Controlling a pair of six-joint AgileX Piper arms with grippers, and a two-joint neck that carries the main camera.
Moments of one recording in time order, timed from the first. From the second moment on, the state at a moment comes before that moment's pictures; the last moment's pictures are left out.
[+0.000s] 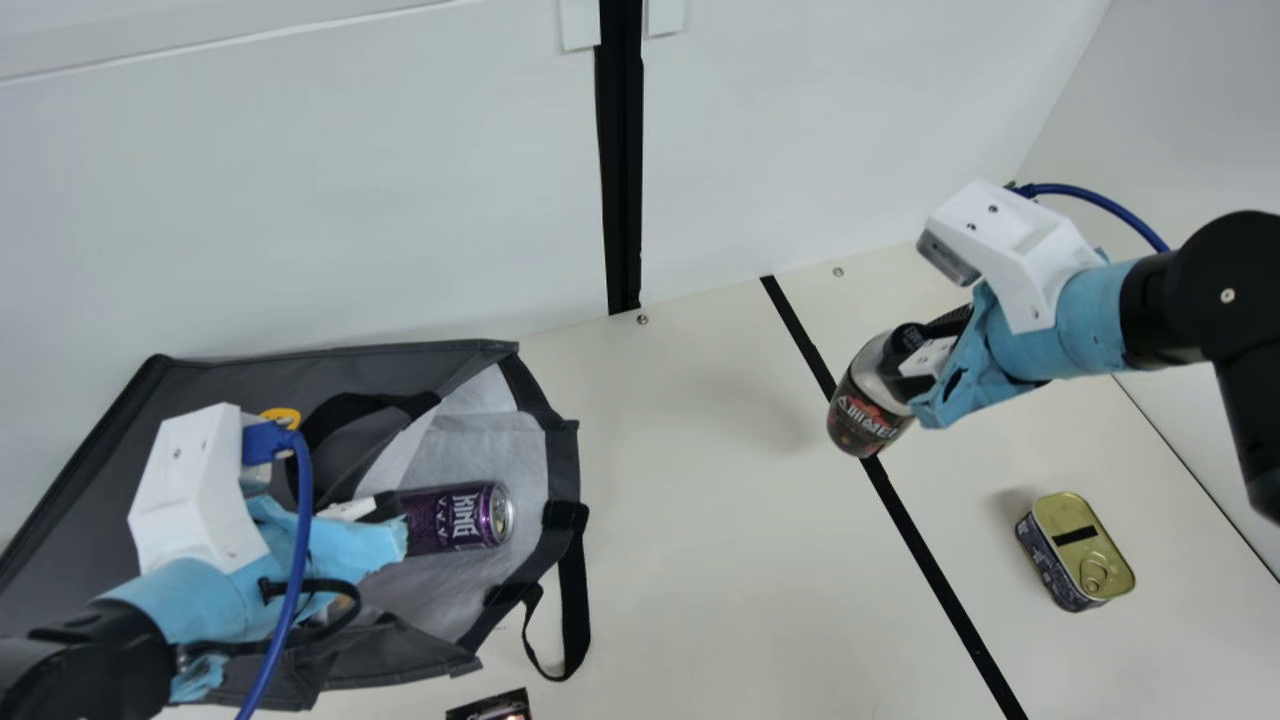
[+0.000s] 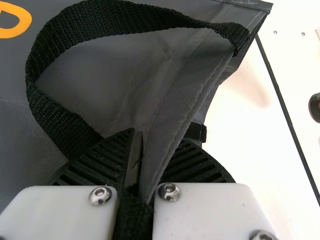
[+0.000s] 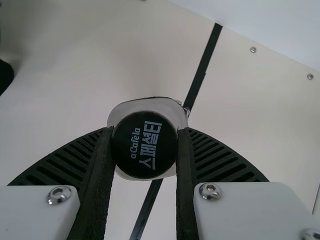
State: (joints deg) left arm -30.1 84.2 -71.4 -12.2 38.5 -15.4; right arm -22.6 80.0 -85.3 19.8 69.9 -49.1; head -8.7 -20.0
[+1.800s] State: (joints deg) left arm -30.1 84.2 -71.4 -12.2 38.5 -15.4; right arm 5.4 60.5 -70.7 23.0 70.0 -39.6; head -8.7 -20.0
